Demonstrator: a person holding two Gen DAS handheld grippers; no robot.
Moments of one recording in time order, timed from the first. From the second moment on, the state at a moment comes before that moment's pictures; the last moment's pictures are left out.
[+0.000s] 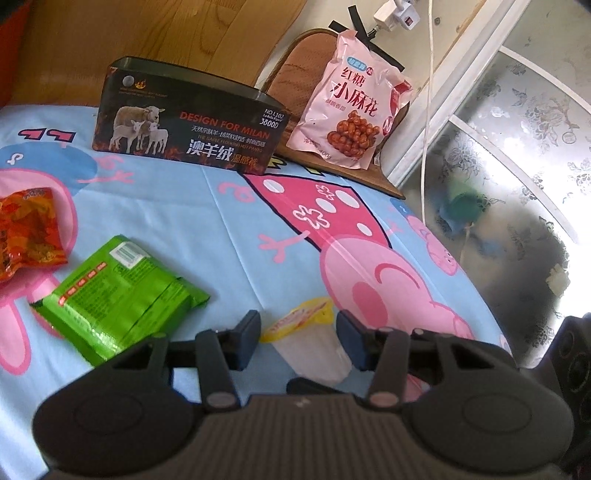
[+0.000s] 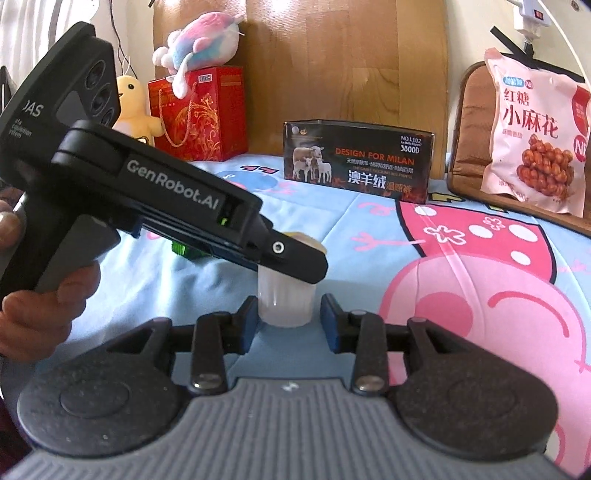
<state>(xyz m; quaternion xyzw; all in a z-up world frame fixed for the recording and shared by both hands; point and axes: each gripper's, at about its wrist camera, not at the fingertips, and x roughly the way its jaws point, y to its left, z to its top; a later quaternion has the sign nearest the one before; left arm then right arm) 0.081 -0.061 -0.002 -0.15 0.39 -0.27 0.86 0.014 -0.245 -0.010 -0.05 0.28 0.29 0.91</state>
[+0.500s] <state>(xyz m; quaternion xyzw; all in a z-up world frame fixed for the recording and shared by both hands) 0.085 -0.055 0.004 -0.16 0.40 -0.28 0.86 0.011 -0.240 -0.008 -0.06 0.27 0.29 0.91</state>
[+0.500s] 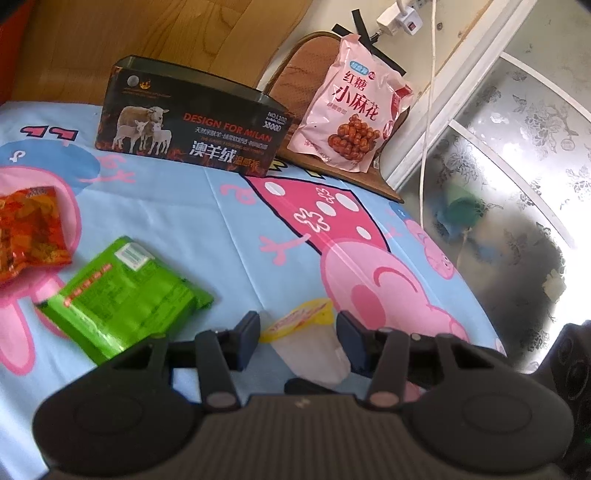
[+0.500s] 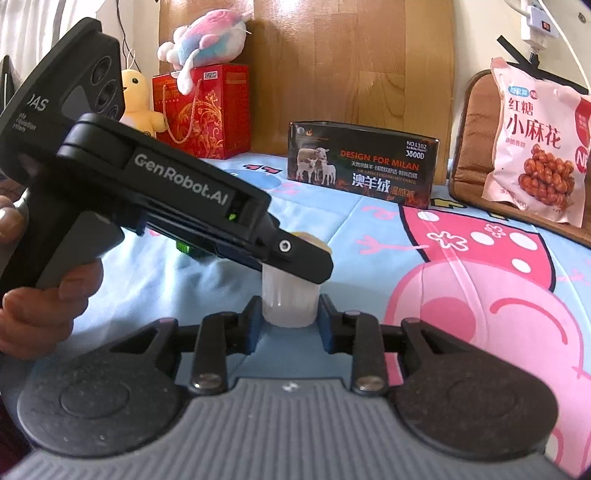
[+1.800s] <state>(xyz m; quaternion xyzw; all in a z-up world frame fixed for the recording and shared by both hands) 0.135 0.110 0.054 -0.22 0.34 -0.09 0.91 0.177 -0.193 0.018 0.13 0.36 0.39 0.84</state>
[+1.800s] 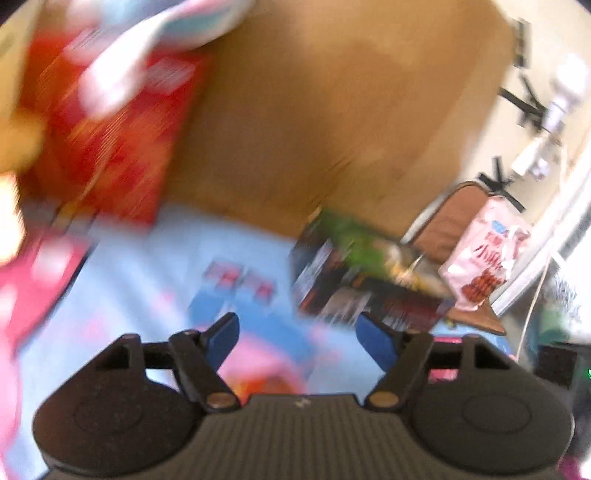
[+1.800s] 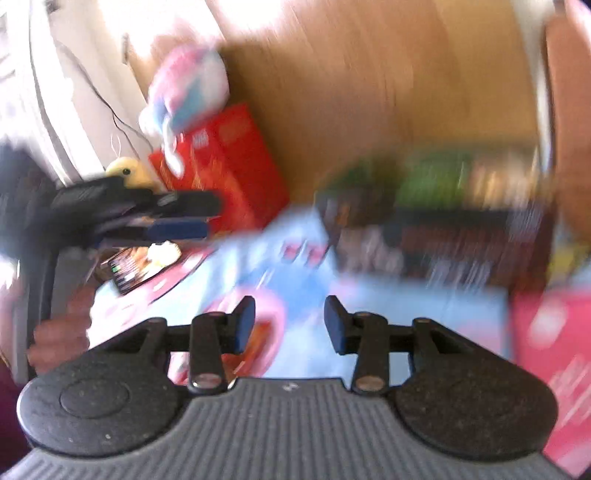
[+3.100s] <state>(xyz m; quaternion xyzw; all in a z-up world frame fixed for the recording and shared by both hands) 0.093 0.108 -0.026 -0.43 0.38 -0.17 0.80 0.147 -0.224 -0.043 0.48 0.48 0.37 0.64</state>
